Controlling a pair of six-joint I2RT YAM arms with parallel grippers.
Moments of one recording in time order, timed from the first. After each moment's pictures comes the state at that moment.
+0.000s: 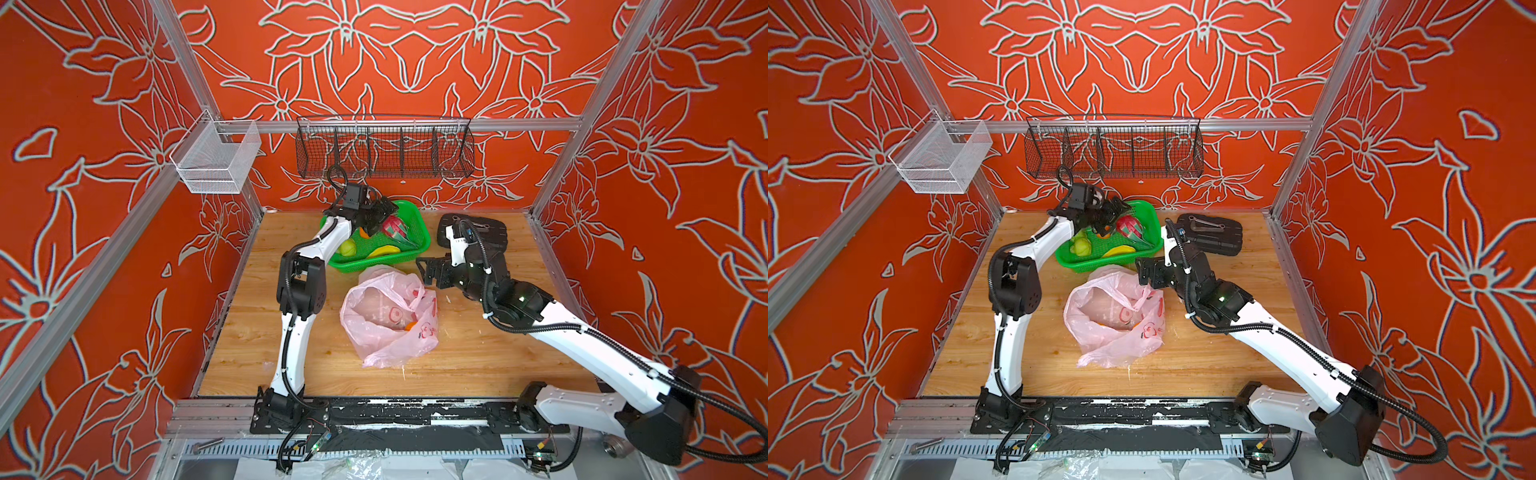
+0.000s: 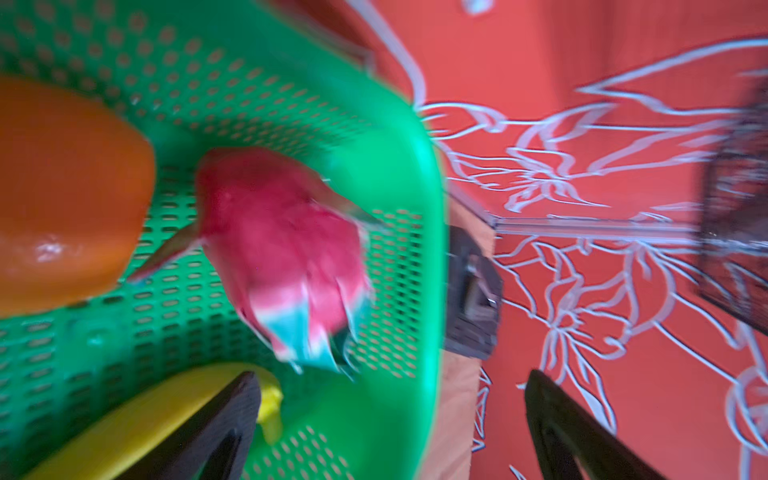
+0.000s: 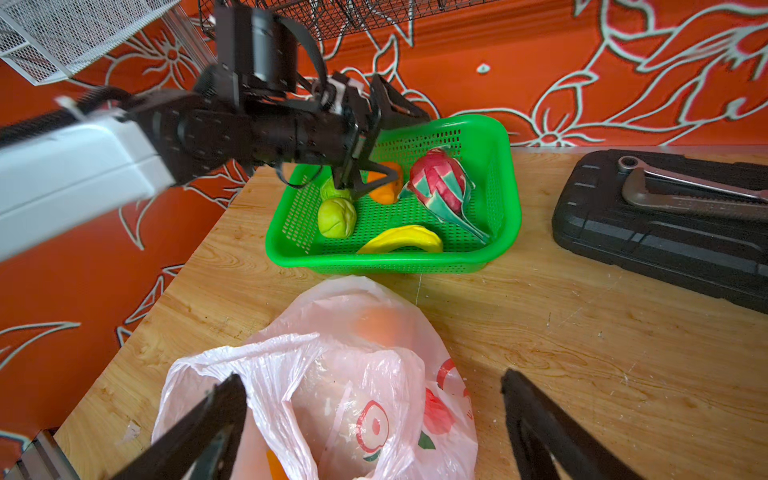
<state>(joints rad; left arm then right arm) -0.23 2.23 2.04 -0.40 0.45 -0.94 0.73 1.16 1.07 -0.32 0.19 0.45</state>
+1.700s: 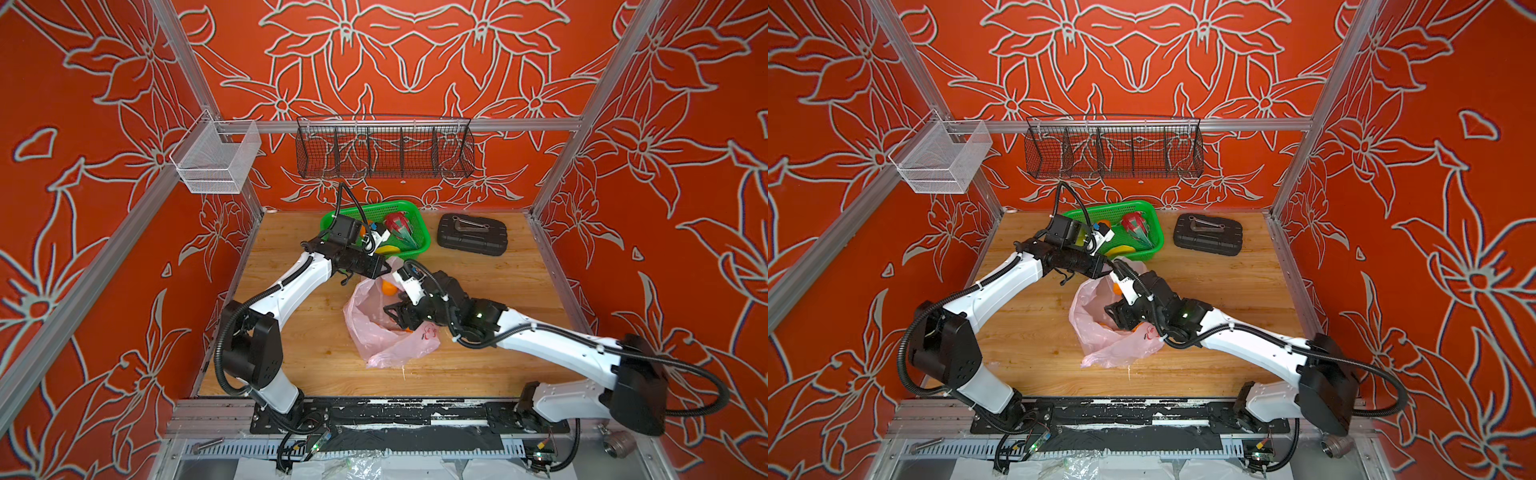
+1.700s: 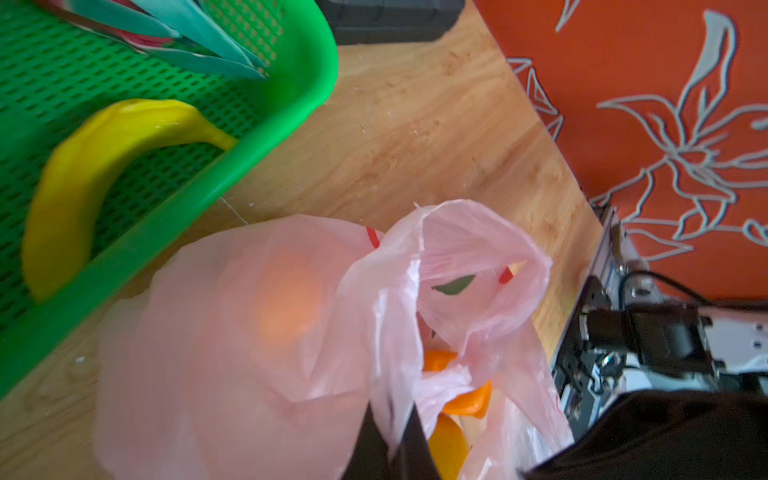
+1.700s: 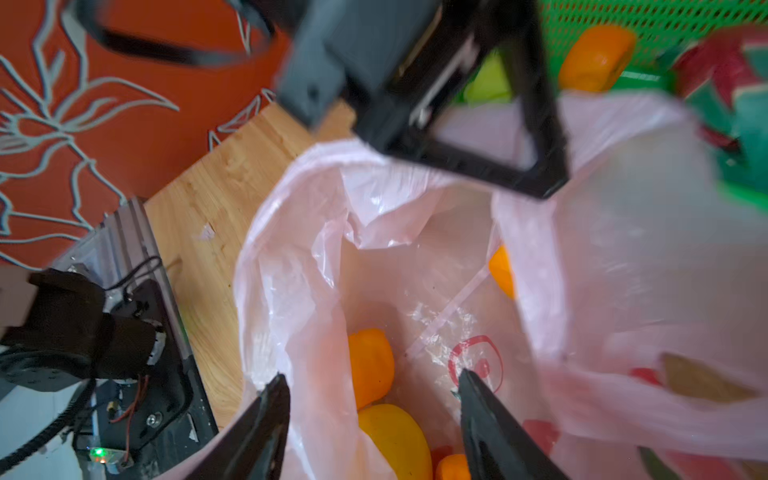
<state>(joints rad) -0.34 1.60 1.34 -0.60 0.58 -0.10 0.95 1.37 0.93 -0.15 -0.07 0.28</state>
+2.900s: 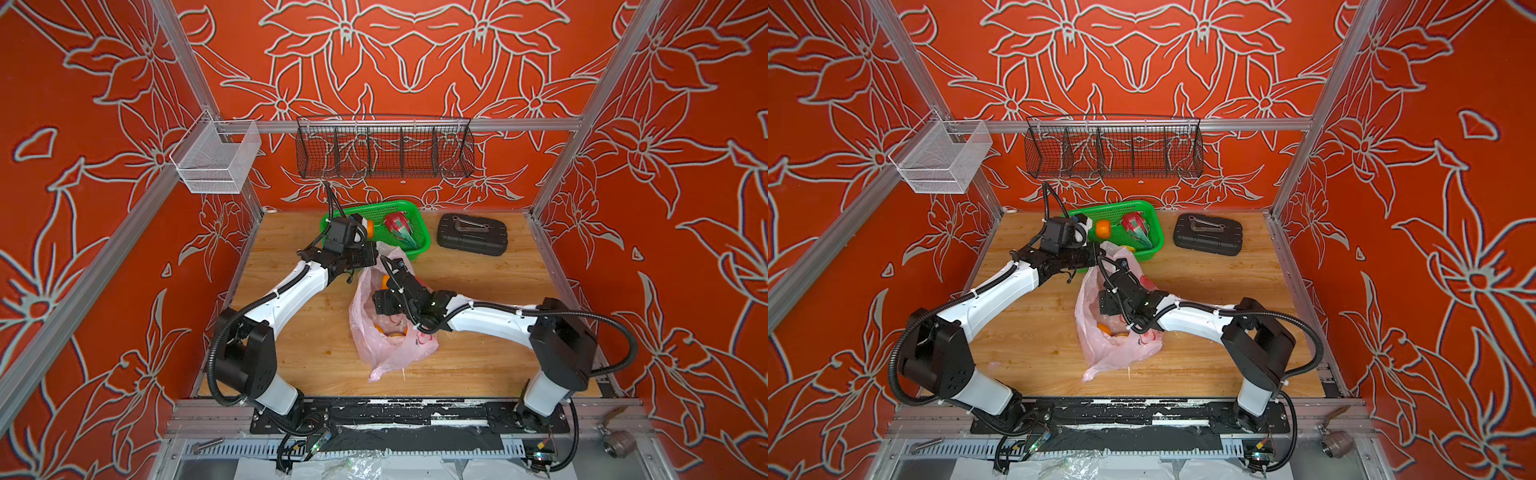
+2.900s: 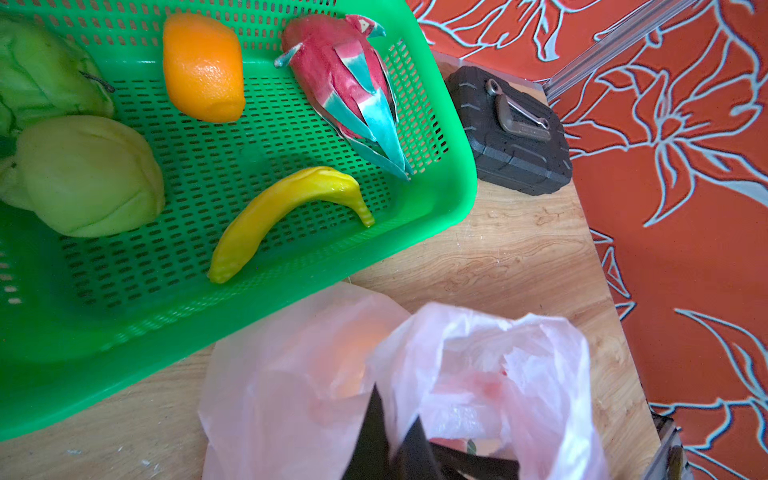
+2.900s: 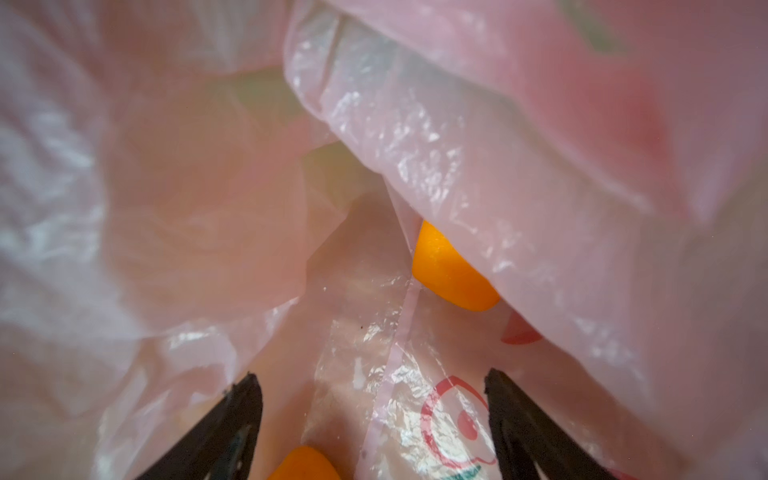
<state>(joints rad) -0.34 1.55 1.23 -0.36 0.26 -0.47 0.94 1.74 1.12 -0.13 0.24 0.68</state>
